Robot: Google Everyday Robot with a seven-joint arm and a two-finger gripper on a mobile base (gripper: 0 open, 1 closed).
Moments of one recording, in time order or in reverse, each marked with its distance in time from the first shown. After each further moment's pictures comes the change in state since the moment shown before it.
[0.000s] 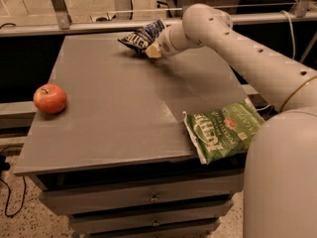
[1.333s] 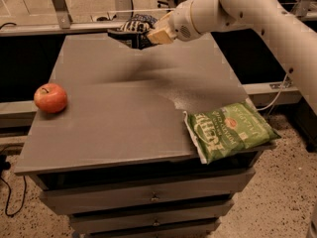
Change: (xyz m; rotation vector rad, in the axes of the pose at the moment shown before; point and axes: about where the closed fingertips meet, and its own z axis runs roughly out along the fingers) arm -0.051 0.049 -0.120 -0.184 -0.175 -0.260
